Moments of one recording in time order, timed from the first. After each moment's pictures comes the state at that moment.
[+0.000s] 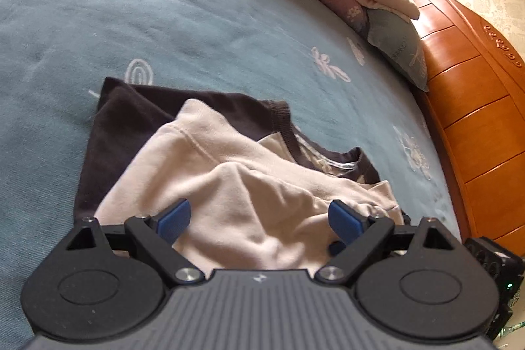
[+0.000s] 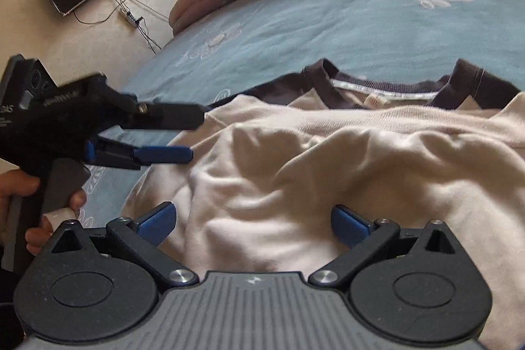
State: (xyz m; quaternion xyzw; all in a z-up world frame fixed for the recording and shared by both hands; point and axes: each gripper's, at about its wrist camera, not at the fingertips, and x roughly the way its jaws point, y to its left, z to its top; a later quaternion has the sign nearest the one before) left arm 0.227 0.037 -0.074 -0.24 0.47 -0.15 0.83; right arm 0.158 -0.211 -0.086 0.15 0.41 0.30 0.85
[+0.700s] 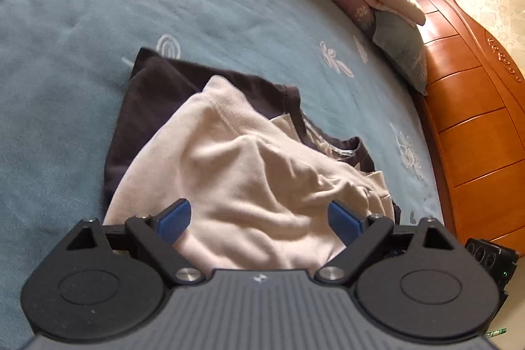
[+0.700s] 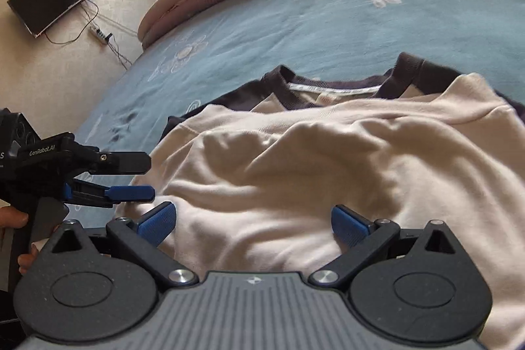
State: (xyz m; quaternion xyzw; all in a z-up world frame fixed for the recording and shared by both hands) left arm 0.205 0.058 -0.063 -0.28 0.48 -0.17 0.81; right arm 0.141 -0.237 -0.067 0.17 0.42 0.24 0.86
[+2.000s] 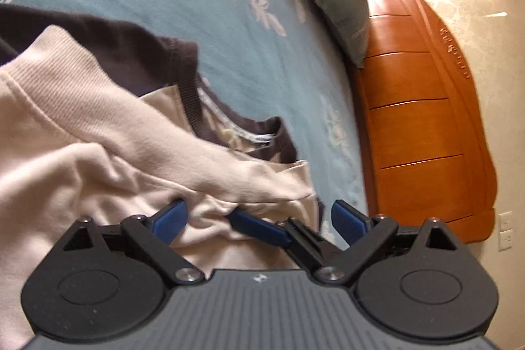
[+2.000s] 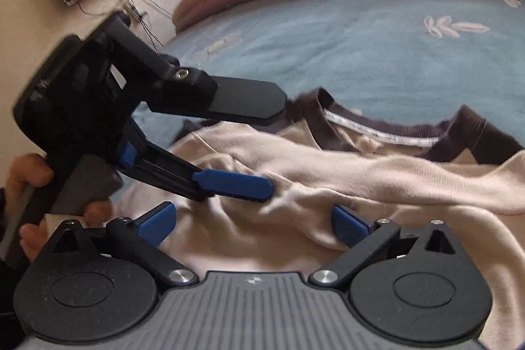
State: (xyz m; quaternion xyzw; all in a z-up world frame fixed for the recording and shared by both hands) left arm 0.281 -0.019 -0.111 -0.36 0.53 -0.29 0.71; right arm 0.187 -0.208 -0.082 0.11 0.42 0.30 0.85
